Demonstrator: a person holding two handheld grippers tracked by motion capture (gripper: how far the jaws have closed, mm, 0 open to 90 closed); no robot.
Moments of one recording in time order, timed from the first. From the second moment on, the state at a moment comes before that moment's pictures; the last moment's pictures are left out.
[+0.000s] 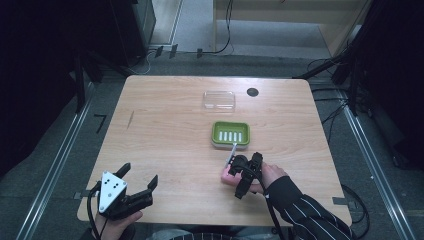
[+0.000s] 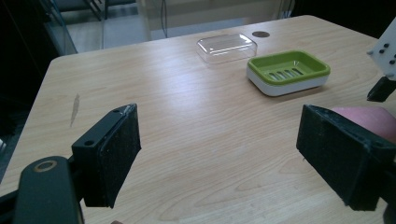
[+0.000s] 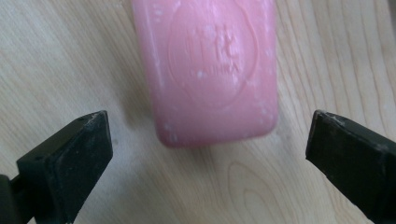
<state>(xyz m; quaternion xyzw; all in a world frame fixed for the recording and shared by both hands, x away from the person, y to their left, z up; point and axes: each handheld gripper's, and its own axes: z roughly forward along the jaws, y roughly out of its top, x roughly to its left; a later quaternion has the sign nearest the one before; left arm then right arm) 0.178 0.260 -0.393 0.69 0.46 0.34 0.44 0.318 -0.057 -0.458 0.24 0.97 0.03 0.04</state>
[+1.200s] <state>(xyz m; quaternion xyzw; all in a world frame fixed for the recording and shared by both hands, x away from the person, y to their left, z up) 0.178 0.260 -0.393 0.69 0.46 0.34 0.44 0.337 -0.029 -0.463 0.17 0.98 0.03 0.03</state>
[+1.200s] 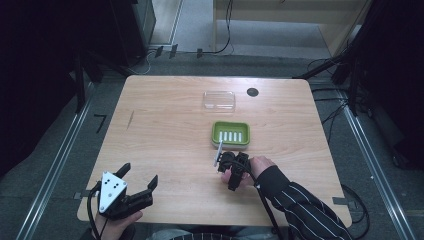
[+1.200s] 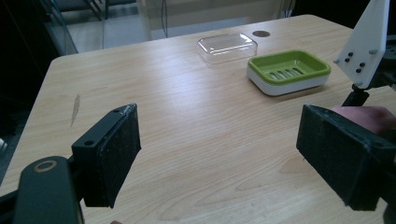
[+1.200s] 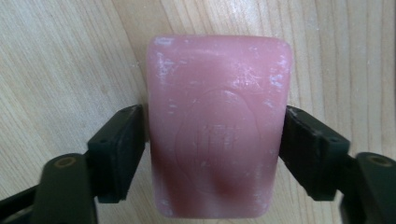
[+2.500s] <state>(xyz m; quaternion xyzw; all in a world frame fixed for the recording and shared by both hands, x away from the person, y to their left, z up) 0.178 0.260 -0.393 0.69 0.46 0.34 0.44 0.336 -0.032 -0.456 0.17 0.98 0.03 0.04</state>
